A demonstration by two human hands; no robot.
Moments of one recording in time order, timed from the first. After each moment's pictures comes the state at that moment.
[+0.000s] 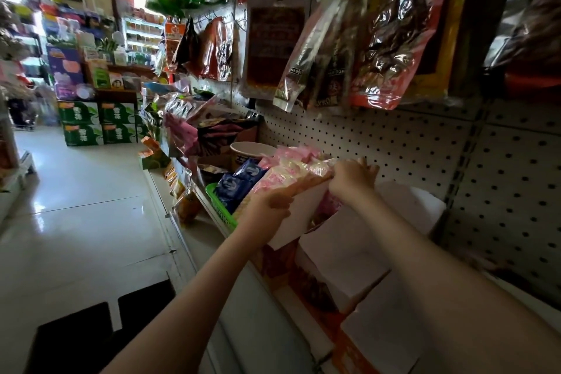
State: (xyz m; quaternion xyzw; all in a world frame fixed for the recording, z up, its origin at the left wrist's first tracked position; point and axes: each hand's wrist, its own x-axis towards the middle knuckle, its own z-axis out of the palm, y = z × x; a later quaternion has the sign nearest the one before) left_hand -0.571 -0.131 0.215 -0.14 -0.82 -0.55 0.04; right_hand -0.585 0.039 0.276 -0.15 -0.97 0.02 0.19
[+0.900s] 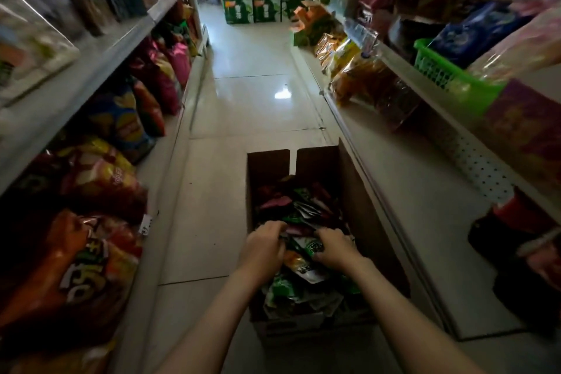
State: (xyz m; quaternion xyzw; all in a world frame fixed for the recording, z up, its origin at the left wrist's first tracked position) left_hand -0.433 -0.408 -0.077 0.06 -0.96 -0.26 0.01; right_hand -0.515 -0.245 -0.092 0.19 -0.95 0.11 -0.24
